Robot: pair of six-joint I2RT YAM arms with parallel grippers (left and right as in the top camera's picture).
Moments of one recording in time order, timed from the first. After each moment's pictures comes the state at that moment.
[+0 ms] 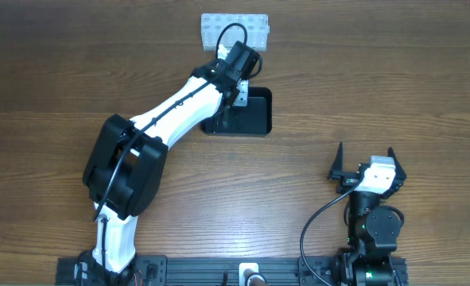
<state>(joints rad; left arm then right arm) -0.59 2.11 1.57 -0.61 -0.24 -0.48 0.00 0.01 0.01 -0.06 0.16 -0.09</state>
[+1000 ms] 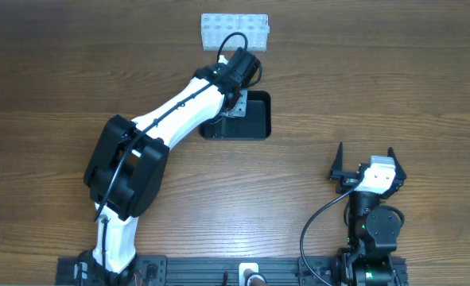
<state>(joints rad) -0.60 2.11 1.57 -0.75 -0.19 -0.48 0.00 0.01 0.01 -0.06 0.16 -0.09</state>
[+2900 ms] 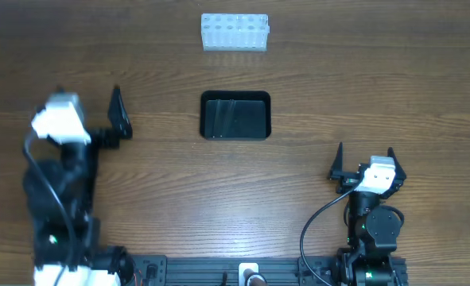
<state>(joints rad) -0.02 0.59 0.52 0.09 -0.02 -0.05 0.00 0.01 0.01 -0.06 0.16 -0.09</state>
